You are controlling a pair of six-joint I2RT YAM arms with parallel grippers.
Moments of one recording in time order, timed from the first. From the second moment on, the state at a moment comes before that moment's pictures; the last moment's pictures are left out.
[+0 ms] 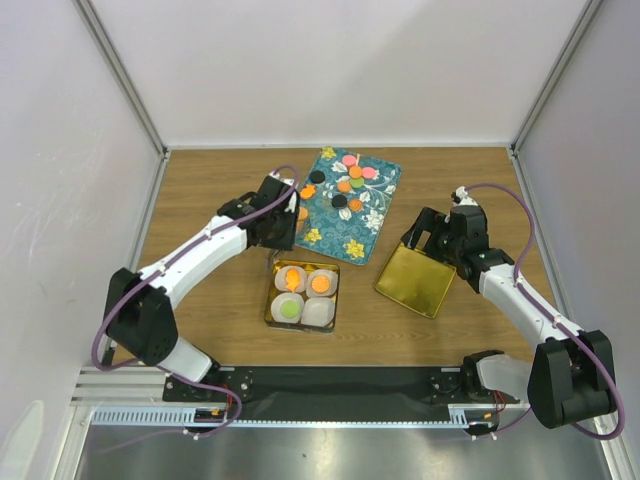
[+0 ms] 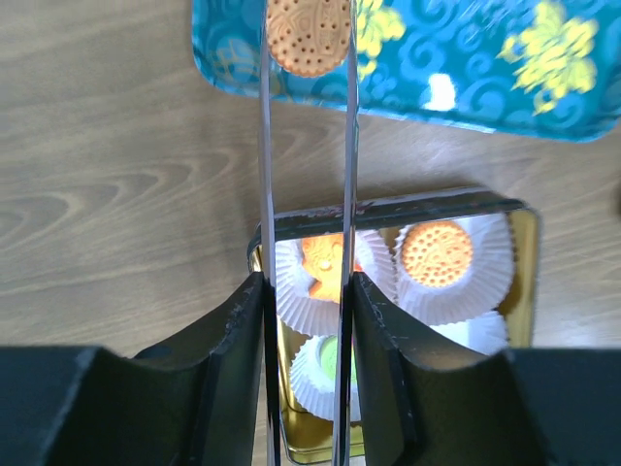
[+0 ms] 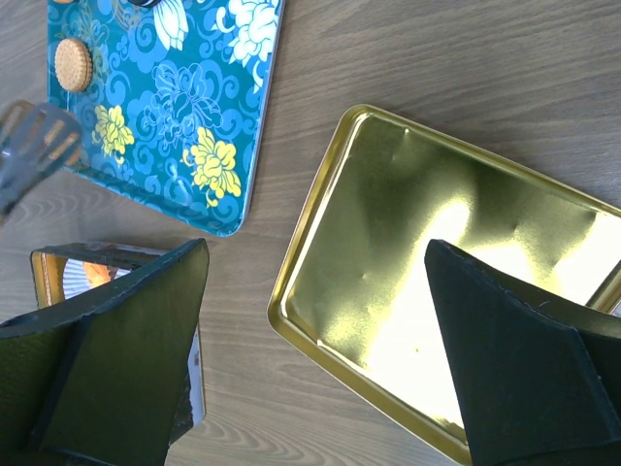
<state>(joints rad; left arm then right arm) -0.55 1.53 1.22 -0.72 -0.13 -0.31 0.22 1.17 0.72 -0.19 -0.09 0.57</state>
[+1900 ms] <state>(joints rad) -1.15 0.97 0.88 -0.94 -0.20 -0.55 0.23 1.17 0.72 -0.19 -0.09 0.57</state>
